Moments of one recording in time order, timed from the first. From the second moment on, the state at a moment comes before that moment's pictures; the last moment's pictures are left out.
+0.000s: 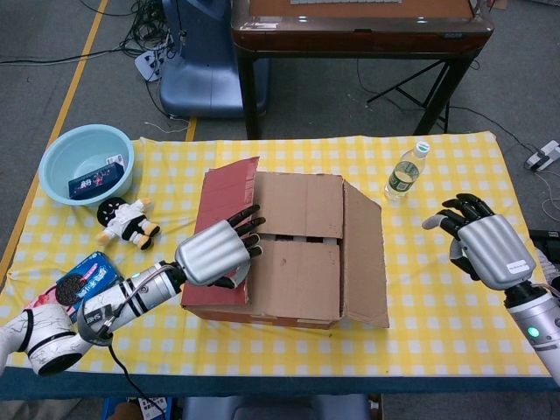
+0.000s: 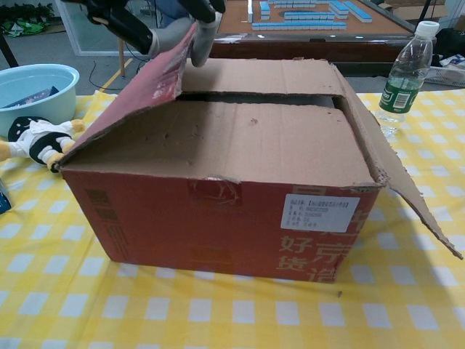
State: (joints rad) left arm -1.03 -0.93 -0.21 -1.94 1.48 0.74 0.37; right arm 0.38 -0.73 0.14 -1.89 -1.55 1.25 0.06
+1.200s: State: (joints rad) left arm -0.92 -0.58 -0.22 -2.01 1.30 0.74 0.50; right arm 0.41 -0.72 0.17 -1.93 -1.53 1.22 0.03
